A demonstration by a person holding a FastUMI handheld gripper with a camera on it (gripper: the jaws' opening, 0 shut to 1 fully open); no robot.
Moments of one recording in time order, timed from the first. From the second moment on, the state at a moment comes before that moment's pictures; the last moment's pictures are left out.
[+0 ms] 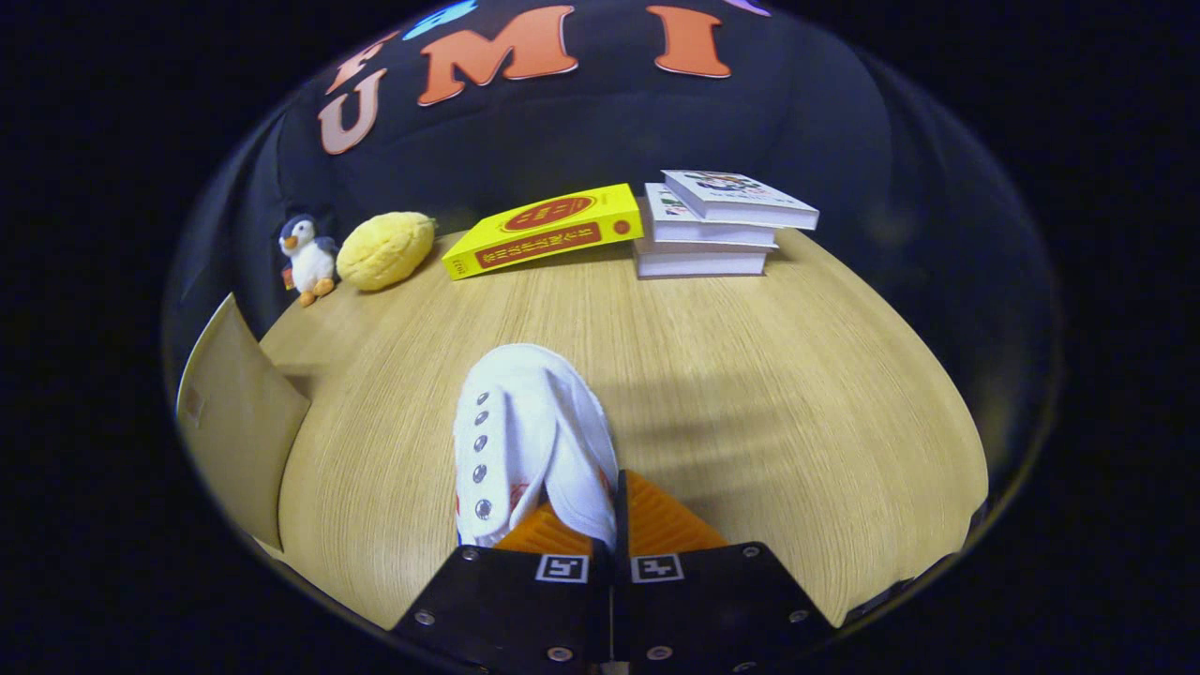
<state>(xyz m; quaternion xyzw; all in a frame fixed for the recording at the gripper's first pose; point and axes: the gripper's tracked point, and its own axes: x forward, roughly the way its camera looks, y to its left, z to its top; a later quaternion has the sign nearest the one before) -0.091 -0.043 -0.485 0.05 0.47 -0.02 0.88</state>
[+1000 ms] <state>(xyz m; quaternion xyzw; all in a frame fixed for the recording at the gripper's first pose) -0.055 0.144 -0.300 0.10 0.40 0.06 0.91</state>
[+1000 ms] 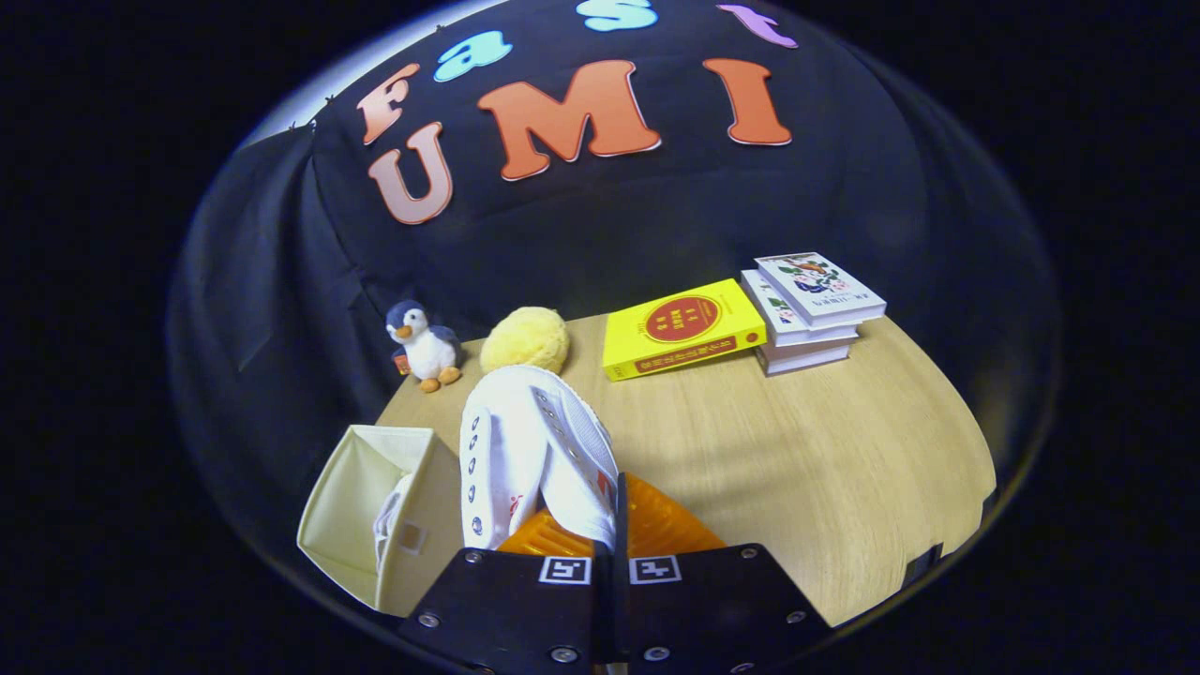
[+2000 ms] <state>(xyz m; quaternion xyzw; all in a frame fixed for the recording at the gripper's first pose) -0.104 0.356 -0.331 0.05 0.55 0.06 0.83</state>
